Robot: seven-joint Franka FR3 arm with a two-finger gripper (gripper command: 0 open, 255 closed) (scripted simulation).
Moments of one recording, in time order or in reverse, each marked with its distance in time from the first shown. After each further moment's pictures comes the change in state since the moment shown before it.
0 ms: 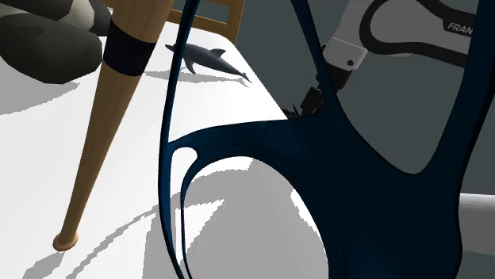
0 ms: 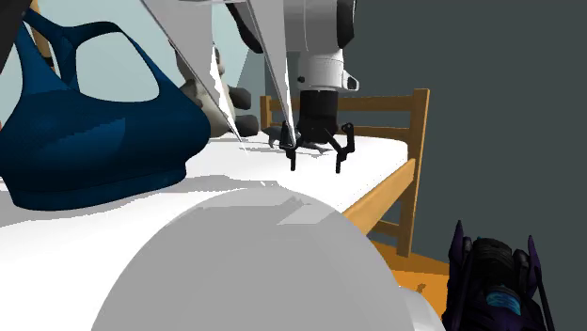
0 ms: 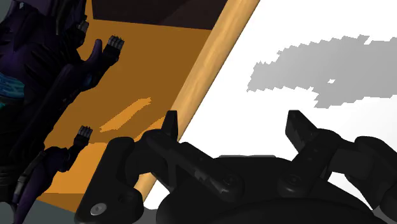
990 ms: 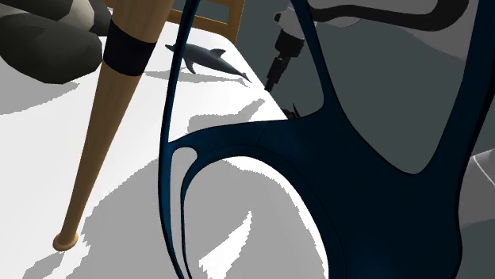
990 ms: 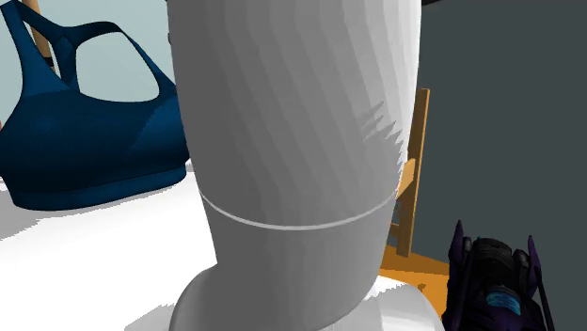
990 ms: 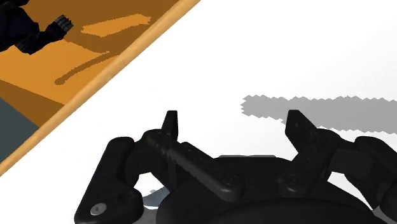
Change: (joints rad) arm 0.088 0.454 -0.054 0.382 -0.050 0.160 -0.366
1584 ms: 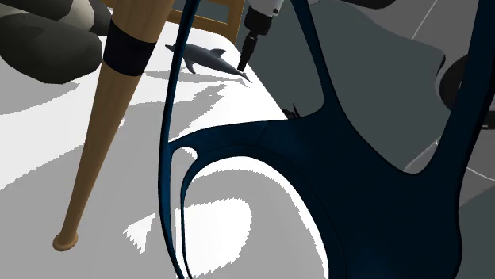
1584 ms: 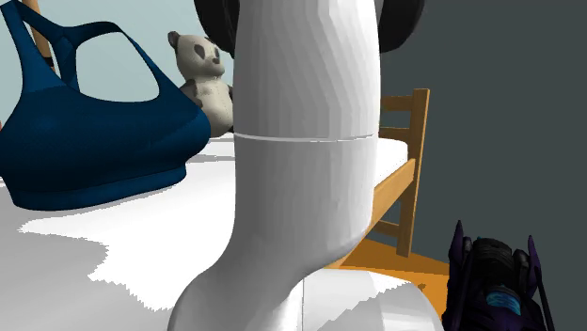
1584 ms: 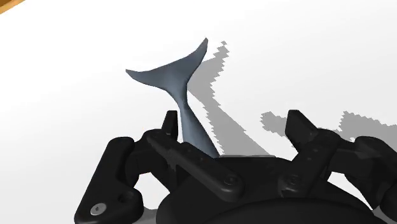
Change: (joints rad) arm 0.051 0.305 0.020 0.374 0.004 -0.008 -0.220
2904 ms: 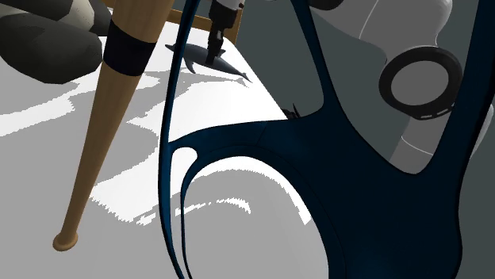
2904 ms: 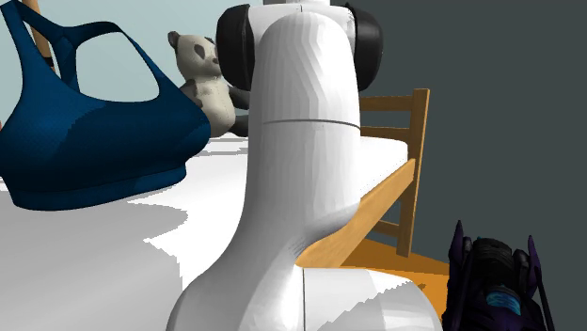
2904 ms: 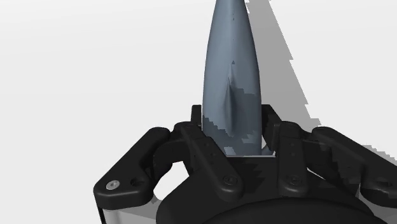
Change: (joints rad) arm 0.045 0.277 0.052 0.317 -0.011 0.019 -0.187
